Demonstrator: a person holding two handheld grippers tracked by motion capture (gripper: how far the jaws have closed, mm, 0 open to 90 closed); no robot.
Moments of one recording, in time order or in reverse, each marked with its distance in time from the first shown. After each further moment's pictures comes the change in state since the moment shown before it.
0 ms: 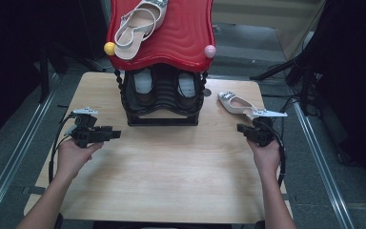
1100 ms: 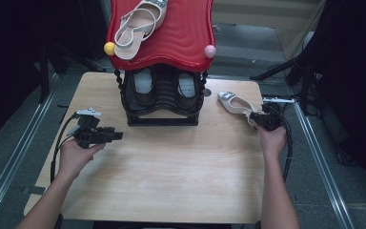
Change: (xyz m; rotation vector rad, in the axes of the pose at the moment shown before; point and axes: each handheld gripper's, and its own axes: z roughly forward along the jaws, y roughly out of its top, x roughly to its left) left arm -0.002 -0.001 0.006 0.018 -0.015 0.026; right arm -0.060 0.025 0.030 0.017 -0.151 0.112
